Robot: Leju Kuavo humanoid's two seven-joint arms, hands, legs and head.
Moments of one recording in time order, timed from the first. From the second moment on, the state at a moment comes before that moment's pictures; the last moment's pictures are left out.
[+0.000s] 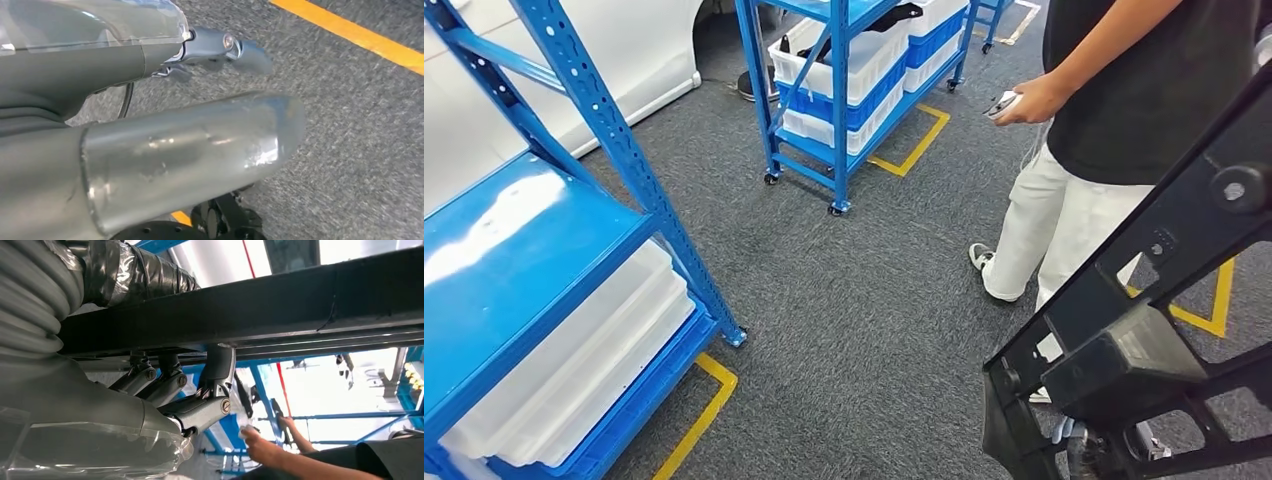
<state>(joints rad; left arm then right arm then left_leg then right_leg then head) -0.03 -0.35 1.43 -0.75 -1.38 -0.27 -0.44 0.51 0.35 -0.09 -2.20 -0.07 0.43 -0.39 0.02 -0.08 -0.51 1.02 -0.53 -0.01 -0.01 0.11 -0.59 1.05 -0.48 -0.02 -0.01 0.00</state>
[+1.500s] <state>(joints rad) -0.04 -0.35 1.43 -0.76 -1.35 -0.30 -0.41 0.52 0.35 -0.12 -2.36 0.56 -0.01 -0.29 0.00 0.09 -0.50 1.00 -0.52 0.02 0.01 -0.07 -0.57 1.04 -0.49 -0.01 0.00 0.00</state>
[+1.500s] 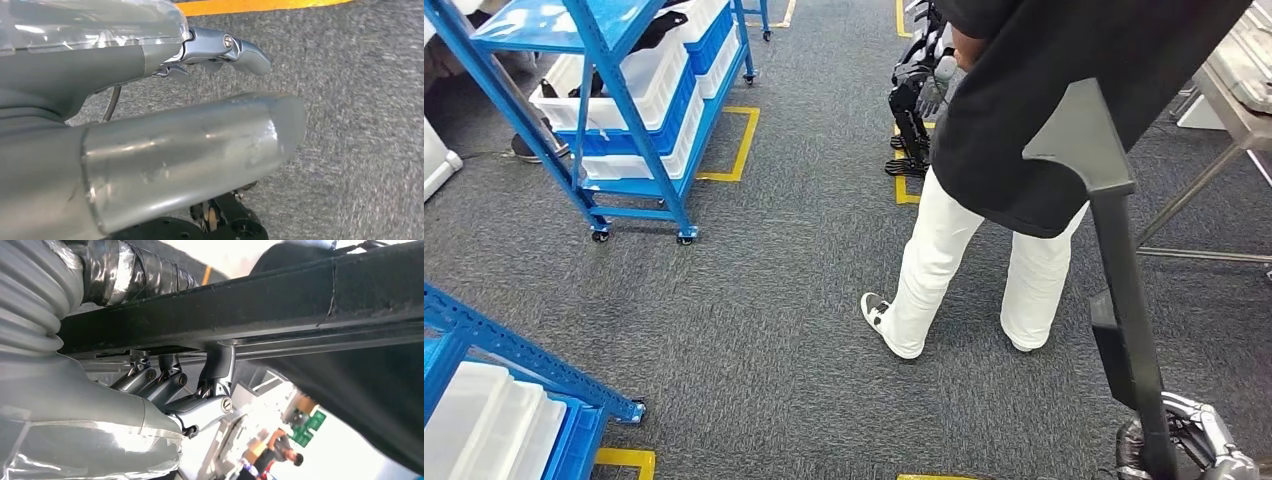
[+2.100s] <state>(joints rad) -0.03 -0.36 1.43 -0.76 -1.34 -0.29 -0.41 0.53 0.35 -0.11 -2.38 0.52 0.04 -0.31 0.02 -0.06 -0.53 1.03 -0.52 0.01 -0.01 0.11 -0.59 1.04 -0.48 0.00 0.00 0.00</state>
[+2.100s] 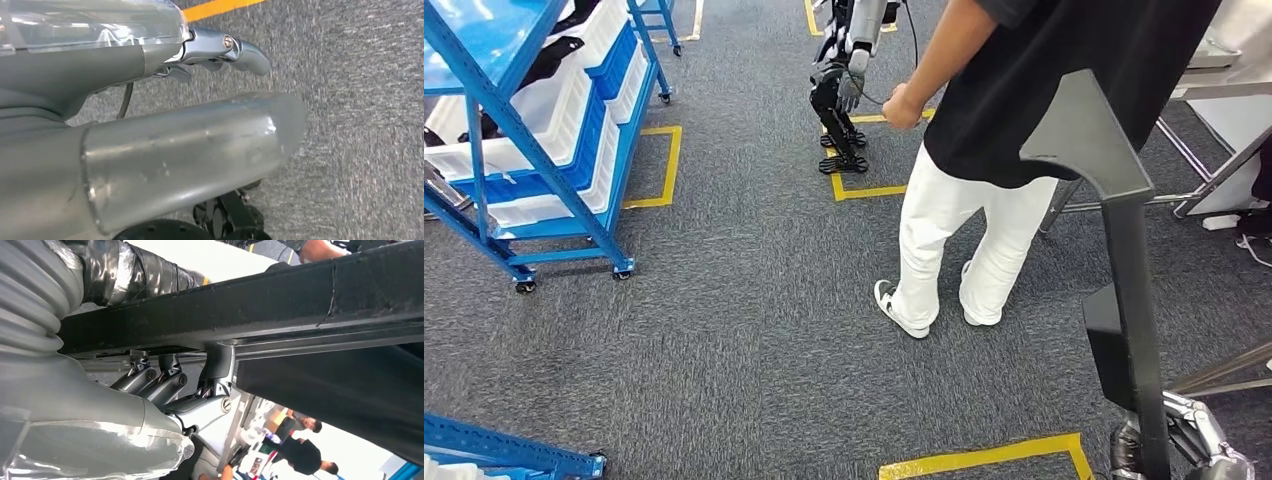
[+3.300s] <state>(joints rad) -0.02 -0.36 1.42 -0.77 -1.28 -0.30 -0.41 0.52 0.35 -0.12 -2.38 0.53 0.05 -0.31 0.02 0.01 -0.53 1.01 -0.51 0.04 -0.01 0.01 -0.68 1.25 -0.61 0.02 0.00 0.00</state>
